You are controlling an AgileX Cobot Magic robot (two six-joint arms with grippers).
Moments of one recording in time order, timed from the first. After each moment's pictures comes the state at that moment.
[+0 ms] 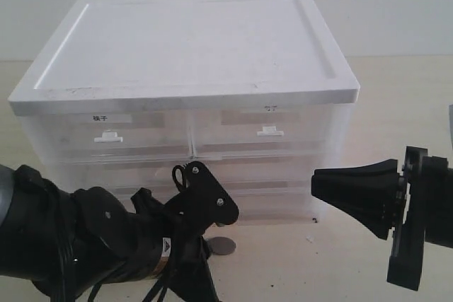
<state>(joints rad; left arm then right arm) -0.94 1.86 -0.67 1.76 0.18 -1.71 0.01 1.36 -0.22 -1.26 -1.21 0.69</state>
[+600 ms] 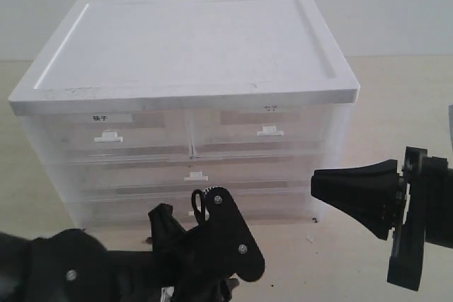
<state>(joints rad) -1.12 1.70 -0.62 1.75 0.20 -1.68 0.01 1.36 -0.22 -1.27 -1.21 0.69</state>
